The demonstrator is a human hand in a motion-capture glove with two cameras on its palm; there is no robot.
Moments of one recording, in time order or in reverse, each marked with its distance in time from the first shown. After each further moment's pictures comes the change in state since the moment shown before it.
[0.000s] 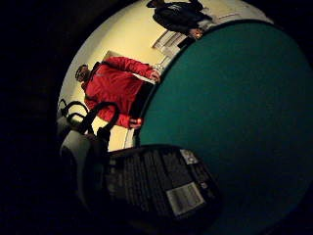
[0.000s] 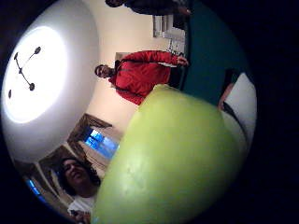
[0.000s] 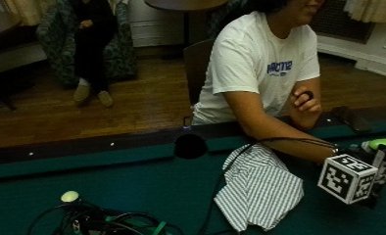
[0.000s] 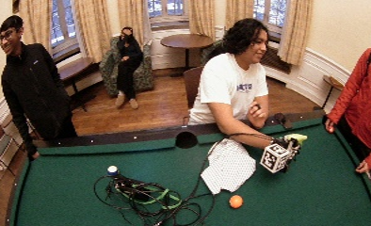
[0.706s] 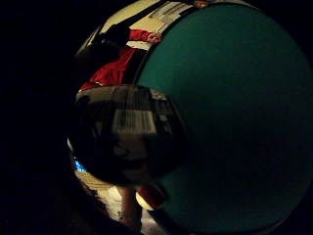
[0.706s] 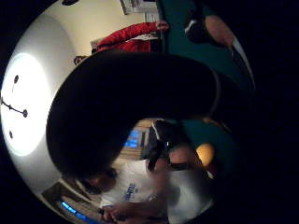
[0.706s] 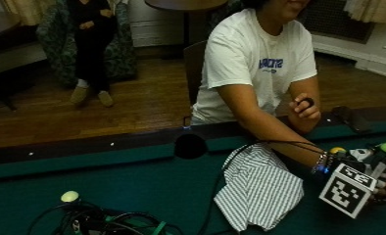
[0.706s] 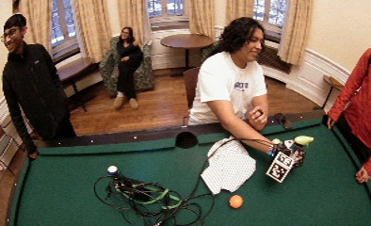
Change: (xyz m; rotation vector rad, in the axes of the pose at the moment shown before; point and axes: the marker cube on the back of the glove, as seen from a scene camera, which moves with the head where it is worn) arm 0.027 0.021 -0.021 -0.345 0.097 0.135
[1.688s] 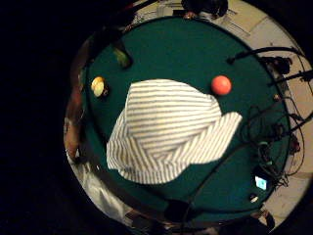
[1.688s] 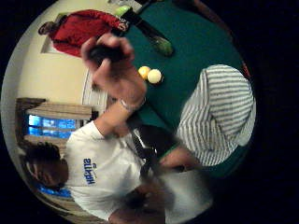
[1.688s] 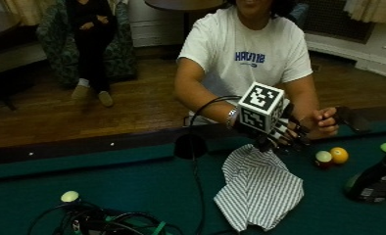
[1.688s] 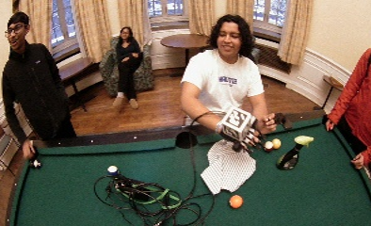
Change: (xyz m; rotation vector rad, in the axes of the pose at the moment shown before) arm -0.049 0.245 -0.136 -0.081 0.860 -0.094
